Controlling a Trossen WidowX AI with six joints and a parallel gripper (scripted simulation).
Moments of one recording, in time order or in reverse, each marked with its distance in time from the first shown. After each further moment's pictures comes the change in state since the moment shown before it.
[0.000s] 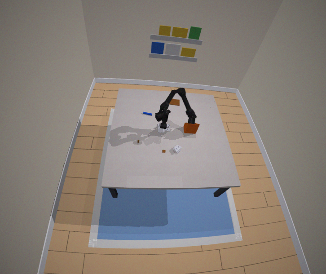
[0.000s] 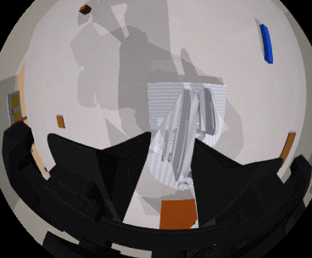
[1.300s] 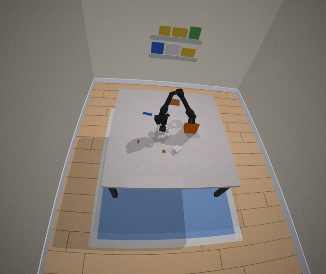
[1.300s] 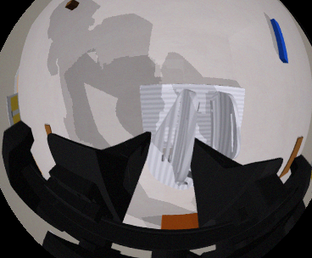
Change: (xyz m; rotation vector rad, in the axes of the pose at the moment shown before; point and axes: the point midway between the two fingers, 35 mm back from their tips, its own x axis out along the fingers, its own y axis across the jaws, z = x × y) arm 0.049 0.000 0.002 0.014 -0.001 0.005
